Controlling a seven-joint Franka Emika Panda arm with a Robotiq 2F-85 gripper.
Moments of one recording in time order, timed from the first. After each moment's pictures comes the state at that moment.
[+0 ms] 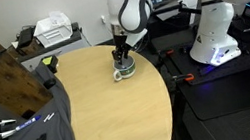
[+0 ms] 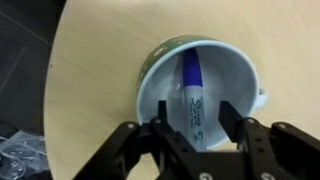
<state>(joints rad) -0.15 0.11 -0.02 -2.74 0.36 3.00 0.20</state>
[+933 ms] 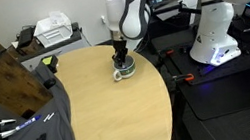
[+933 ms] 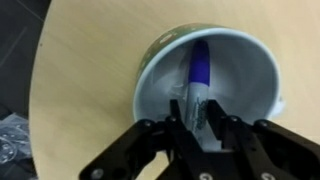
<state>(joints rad) -0.13 0.21 -0.05 -2.70 0.27 3.06 0.19</state>
